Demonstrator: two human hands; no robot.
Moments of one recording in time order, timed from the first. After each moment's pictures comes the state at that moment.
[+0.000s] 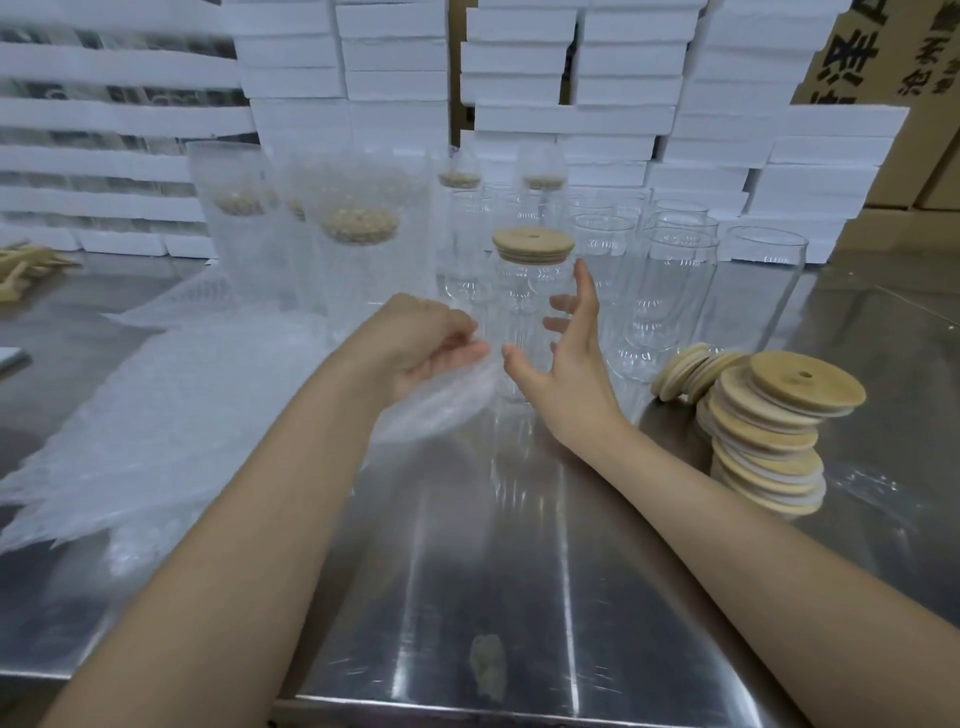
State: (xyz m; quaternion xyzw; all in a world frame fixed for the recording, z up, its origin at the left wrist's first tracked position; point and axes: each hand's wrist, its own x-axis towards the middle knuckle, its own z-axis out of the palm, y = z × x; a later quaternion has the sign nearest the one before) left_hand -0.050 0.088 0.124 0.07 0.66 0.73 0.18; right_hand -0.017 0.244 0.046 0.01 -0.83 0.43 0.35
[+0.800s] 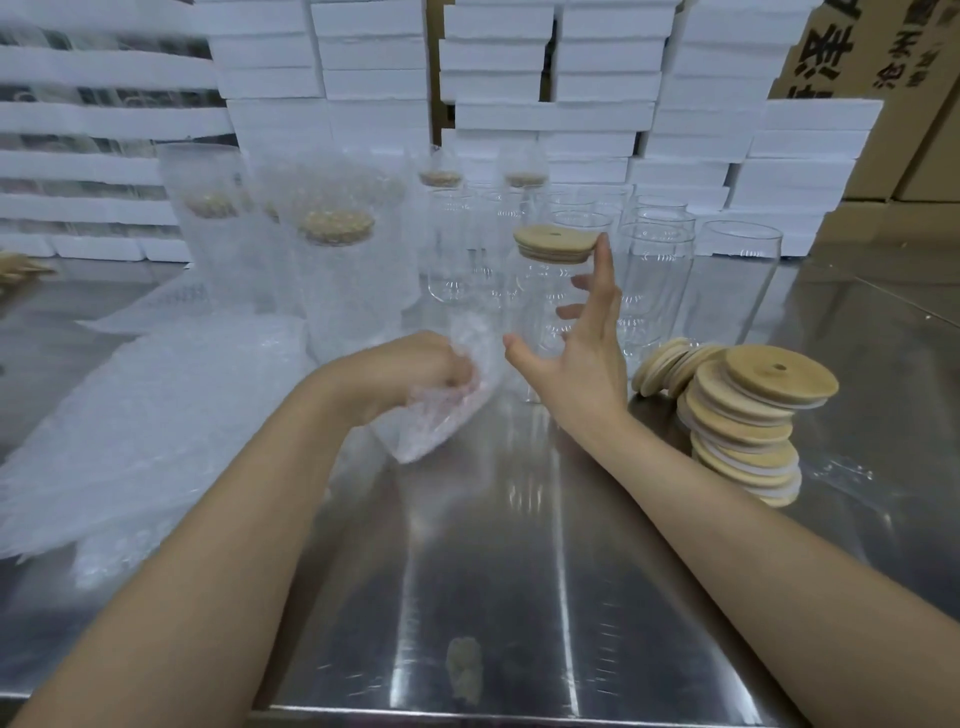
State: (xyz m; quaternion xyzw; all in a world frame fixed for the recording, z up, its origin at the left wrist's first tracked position) left_hand -0.044 0.084 0.112 0.25 0.82 0.45 0.23; right_hand -0.008 0.258 0.056 -0.04 -0.82 0.36 0.44
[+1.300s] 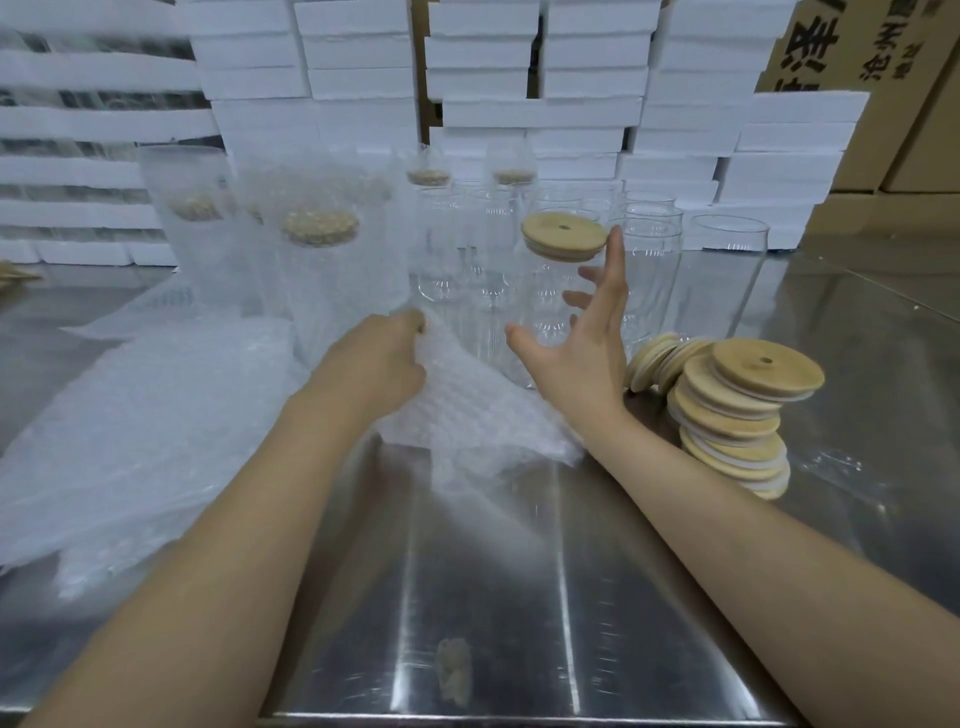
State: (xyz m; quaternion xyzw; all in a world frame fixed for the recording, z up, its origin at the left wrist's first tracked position) left_hand -0.071 0.083 0.090 0.26 0.94 0.18 -0.09; right_hand -0.007 0.265 0.059 -0.05 -0.79 0.39 0.47
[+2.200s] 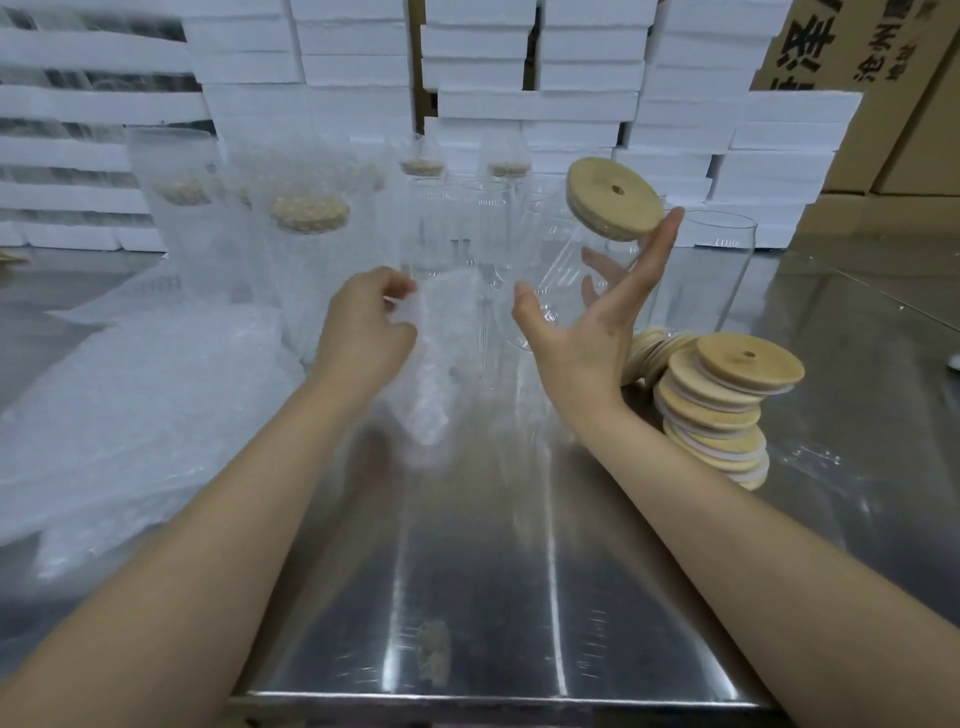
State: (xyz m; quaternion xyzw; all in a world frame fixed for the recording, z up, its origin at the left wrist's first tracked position) left_hand -0.059 0.094 0.097 0.19 0.86 0.44 -0.18; right_hand -0.002 0.263 0.069 0.01 -0.70 0.43 0.57
